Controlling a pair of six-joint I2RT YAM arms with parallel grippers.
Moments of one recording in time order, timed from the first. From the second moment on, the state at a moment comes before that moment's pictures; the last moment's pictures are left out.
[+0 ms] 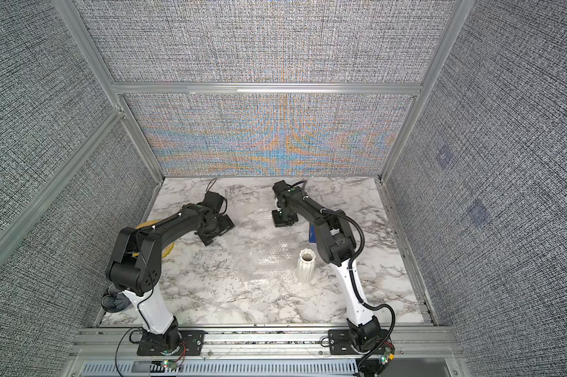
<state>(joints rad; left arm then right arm) -0.35 1.82 1.27 -0.64 -0.02 -0.88 0.45 2.35 1.93 -0.89 -0.14 0.31</state>
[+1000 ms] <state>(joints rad) -0.42 1.34 0.63 0.28 0.49 -0.53 0.53 1.20 1.30 -1.06 -0.17 0.15</state>
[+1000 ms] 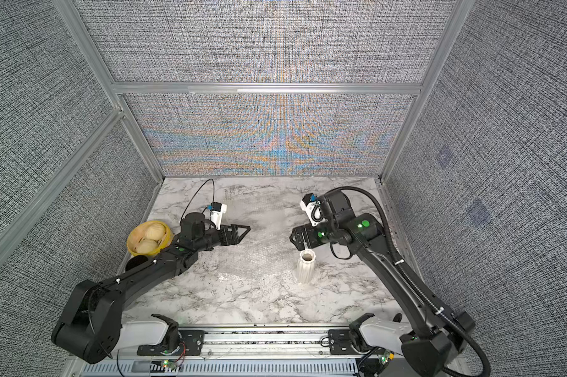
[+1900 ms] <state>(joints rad) -0.45 1.13 0.69 0.10 0.52 -0.28 0.67 1.32 1.16 -1.08 0.02 0.25</state>
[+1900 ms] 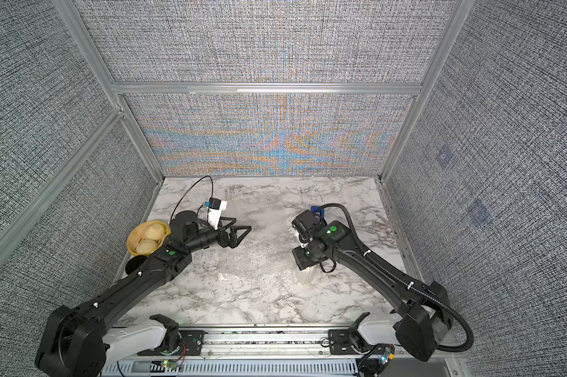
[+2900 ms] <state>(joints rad) -0.45 0.71 0.52 -0.07 0.22 -0.23 0.73 1.66 0.74 0.32 -0.09 1.53</state>
